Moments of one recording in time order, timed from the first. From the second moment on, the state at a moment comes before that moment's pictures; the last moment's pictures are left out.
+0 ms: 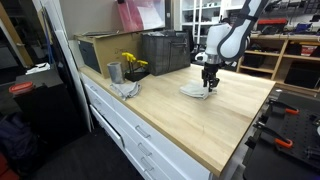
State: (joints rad) arm -0.39 0.47 0.15 -2.38 -0.40 2.93 -0.92
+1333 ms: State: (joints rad) arm -0.05 0.48 -0.02 -2.14 -0.24 2.58 -0.29
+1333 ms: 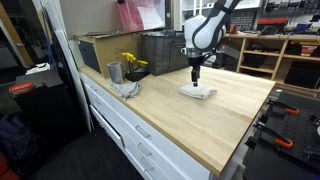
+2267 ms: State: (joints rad) arm 0.17 0.67 -0.14 -1.95 -0.32 2.49 0.10
